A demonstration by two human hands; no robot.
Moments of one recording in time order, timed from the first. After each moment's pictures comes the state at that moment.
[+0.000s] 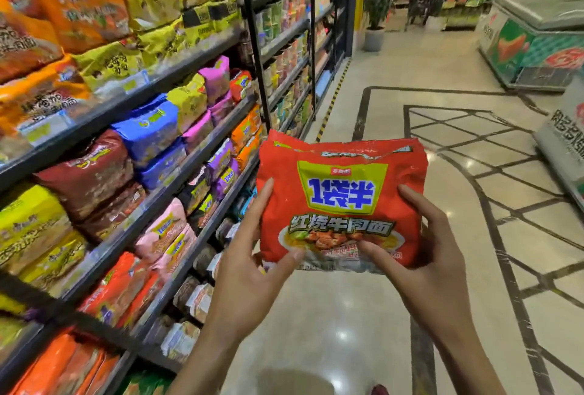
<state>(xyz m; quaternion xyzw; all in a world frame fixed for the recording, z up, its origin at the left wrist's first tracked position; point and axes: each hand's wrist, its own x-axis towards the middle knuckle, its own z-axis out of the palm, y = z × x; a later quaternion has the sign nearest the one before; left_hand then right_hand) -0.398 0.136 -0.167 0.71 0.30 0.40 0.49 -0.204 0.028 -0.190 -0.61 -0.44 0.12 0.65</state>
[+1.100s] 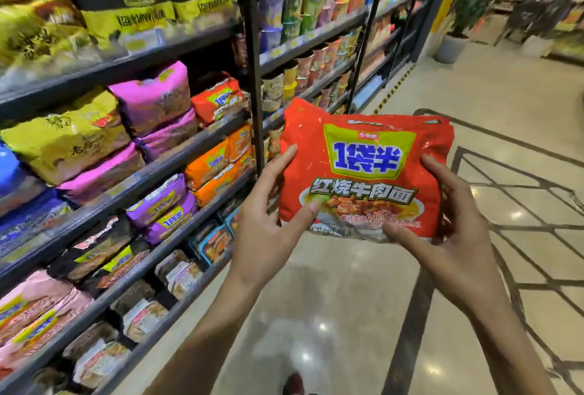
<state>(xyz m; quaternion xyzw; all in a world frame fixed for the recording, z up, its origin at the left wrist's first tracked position) 0.030 0.540 -0.170 0.61 0.34 0.54 0.47 0.249 0.466 -0.157 -0.59 -0.58 0.19 0.53</state>
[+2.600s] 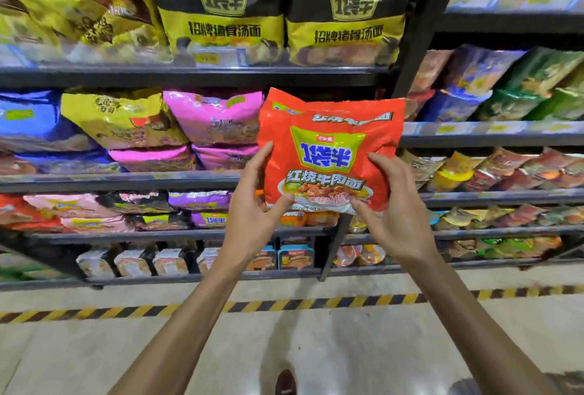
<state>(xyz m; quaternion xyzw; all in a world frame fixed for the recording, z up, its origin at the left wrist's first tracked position) 0.104 0.909 -0.243 0.40 0.64 0.63 0.17 0.290 1.054 -0.224 -0.27 -0.87 0.23 0.33</state>
